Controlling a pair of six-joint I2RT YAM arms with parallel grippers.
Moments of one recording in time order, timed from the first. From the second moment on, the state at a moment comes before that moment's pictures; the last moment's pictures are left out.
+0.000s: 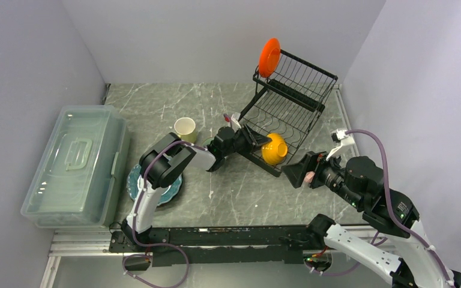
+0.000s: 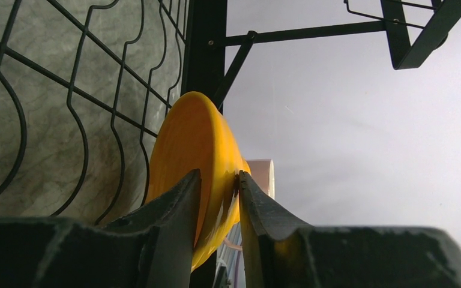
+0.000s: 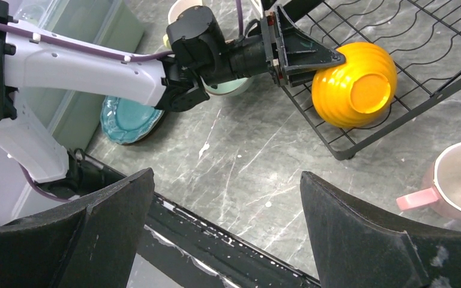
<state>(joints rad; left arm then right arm) -0.78 2.18 1.13 0.97 0.27 -1.35 0.78 0.53 1.12 -0.92 0.18 0.53</state>
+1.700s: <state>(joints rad) -0.77 2.10 1.31 0.58 0.47 -1.09 0.78 0.61 1.06 -0.99 0.29 0.56</state>
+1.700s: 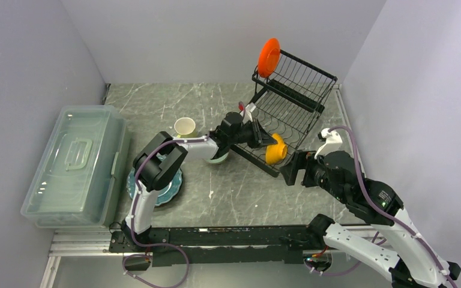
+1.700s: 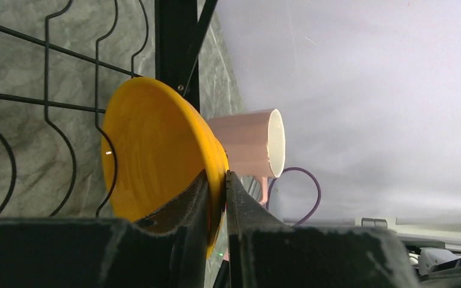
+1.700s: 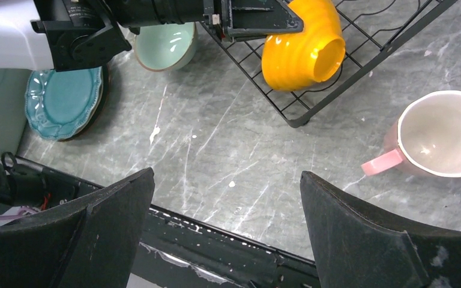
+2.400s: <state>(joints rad) -0.75 2.17 1.45 0.55 0.66 -1.07 0.78 0.64 1.15 -1.02 0.29 0.55</state>
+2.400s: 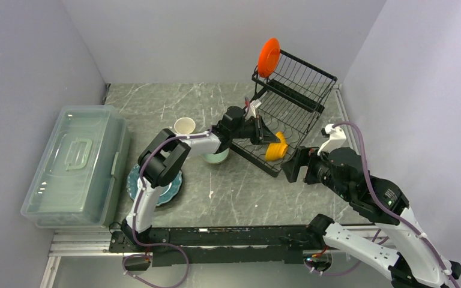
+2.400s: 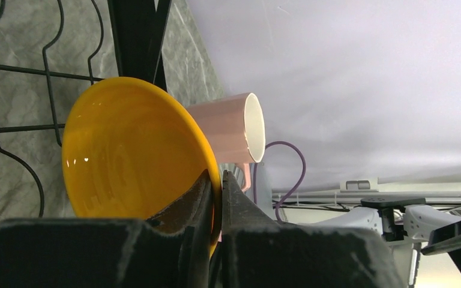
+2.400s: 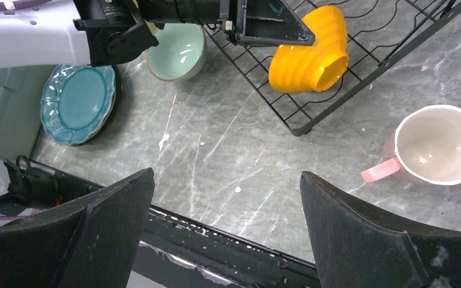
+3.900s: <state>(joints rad) -0.81 2.17 1.41 0.57 0.72 -1.06 0.78 0.64 1.12 -1.02 0.25 0.57</state>
